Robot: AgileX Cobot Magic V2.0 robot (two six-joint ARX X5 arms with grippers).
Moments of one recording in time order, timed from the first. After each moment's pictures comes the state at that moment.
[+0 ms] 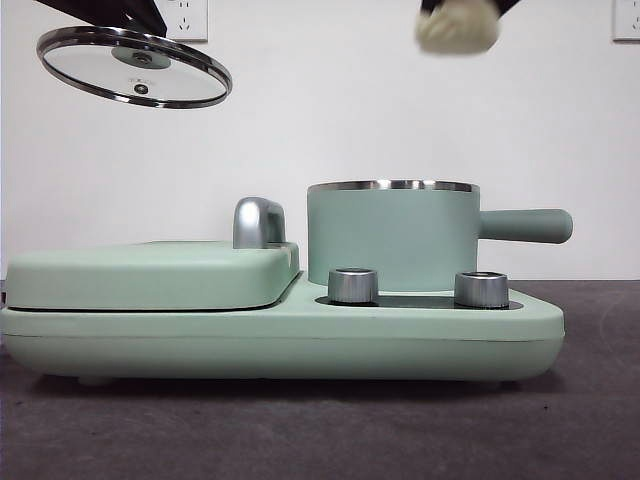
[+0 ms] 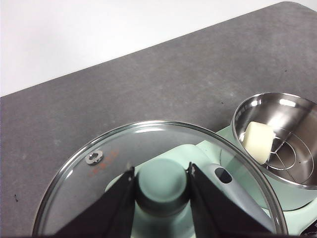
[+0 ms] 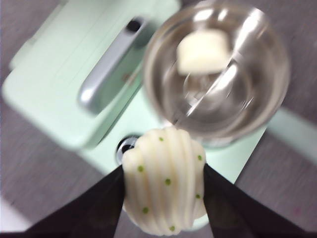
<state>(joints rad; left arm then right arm) -0.29 1.23 1.24 -0.46 0.21 0.14 0.61 1.36 1.51 -1.04 -0.08 0.13</state>
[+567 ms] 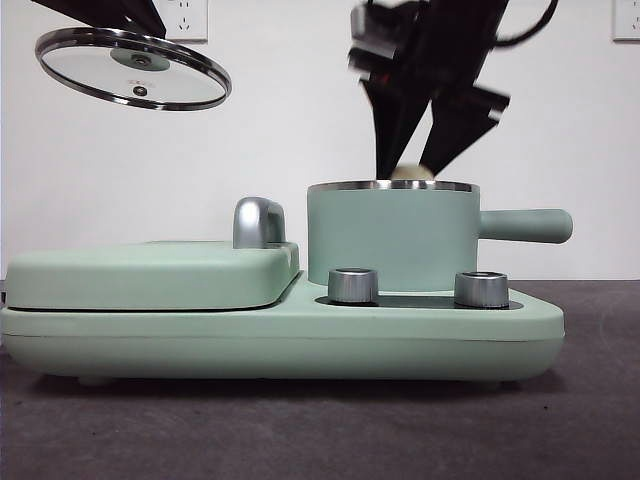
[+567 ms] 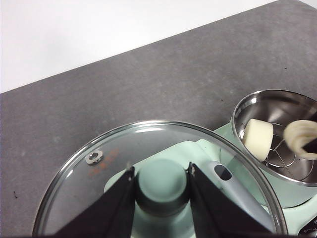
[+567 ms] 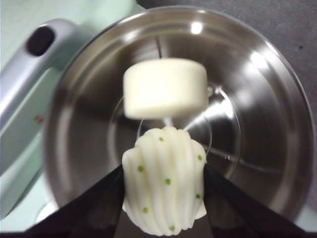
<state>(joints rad) -0.29 1.23 1.24 -0.47 0.21 0.14 0.51 1.72 1.54 -0.84 -0.09 0.02</state>
